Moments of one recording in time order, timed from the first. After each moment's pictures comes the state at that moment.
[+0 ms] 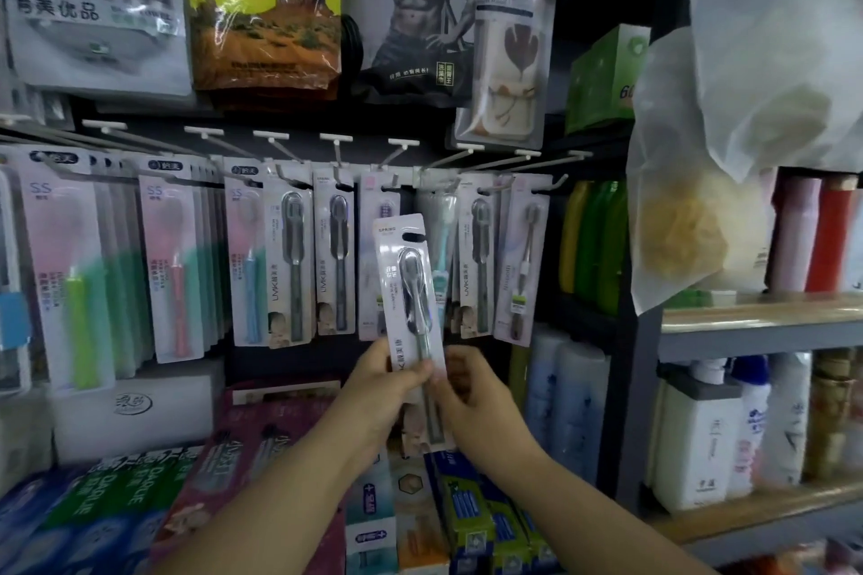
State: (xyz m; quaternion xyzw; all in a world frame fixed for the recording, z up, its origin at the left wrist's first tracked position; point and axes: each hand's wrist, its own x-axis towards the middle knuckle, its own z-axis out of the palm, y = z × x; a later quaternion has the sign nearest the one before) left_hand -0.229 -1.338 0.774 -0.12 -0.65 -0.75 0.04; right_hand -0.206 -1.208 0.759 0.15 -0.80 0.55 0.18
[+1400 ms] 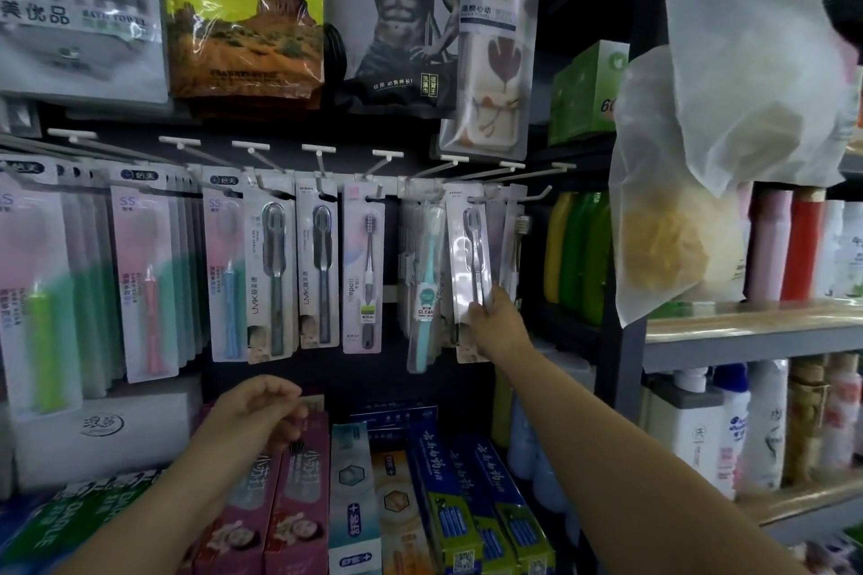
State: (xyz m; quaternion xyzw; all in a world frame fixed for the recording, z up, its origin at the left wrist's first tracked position) left_hand -0.225 -1.431 0.762 0.00 -0.74 -0.66 0.11; right_hand -0.301 -1.167 0.821 -0.02 -0.83 0.50 0.23
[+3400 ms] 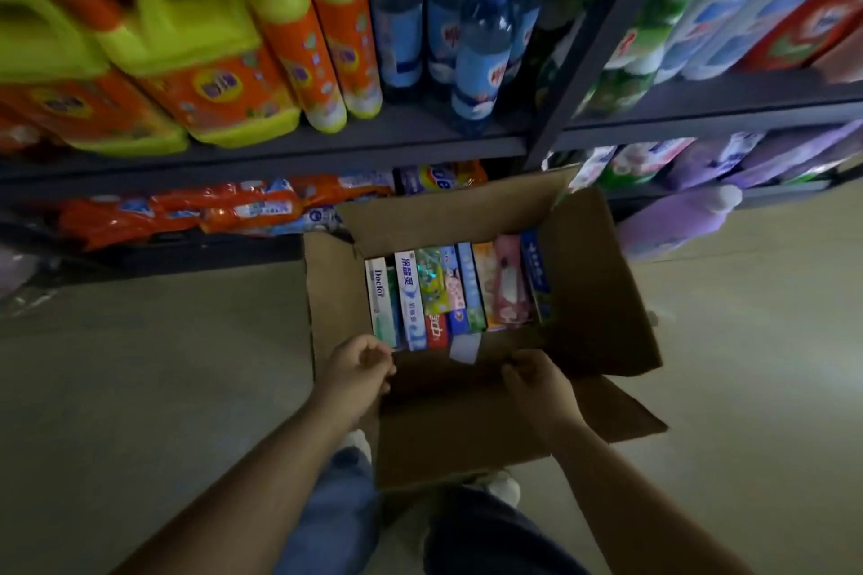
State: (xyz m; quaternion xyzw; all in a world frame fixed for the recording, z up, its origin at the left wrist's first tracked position) left_hand 0.081 -1.308 0.087 0.30 -0.76 -0.48 -0.32; right_hand 0.103 -1.088 0.069 -0.27 -0.83 0.40 -0.29
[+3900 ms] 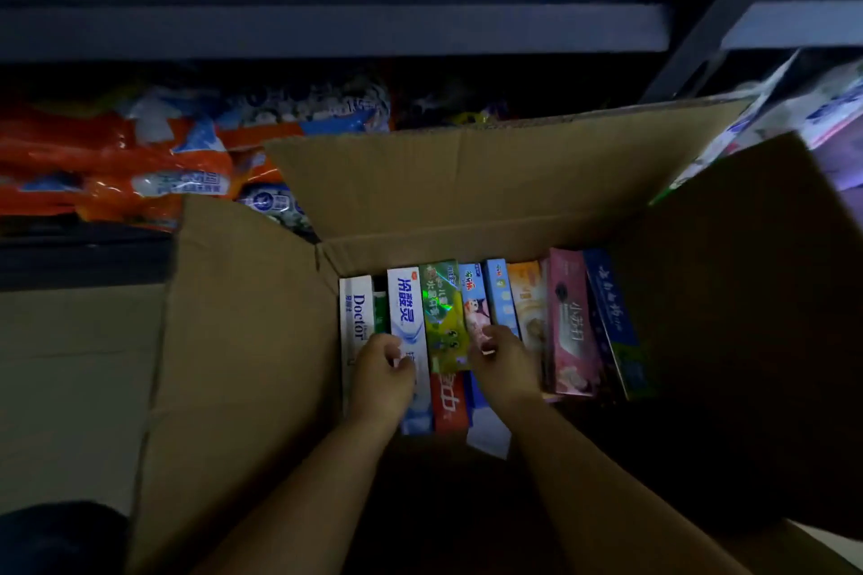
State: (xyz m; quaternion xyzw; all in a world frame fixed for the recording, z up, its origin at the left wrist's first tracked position) left_hand 0.006 -1.282 -0.238 0.29 -0.81 -0.48 -0.18; right_hand -0.011 -1.136 -0.242 -0.23 -0.84 0.42 -0.25
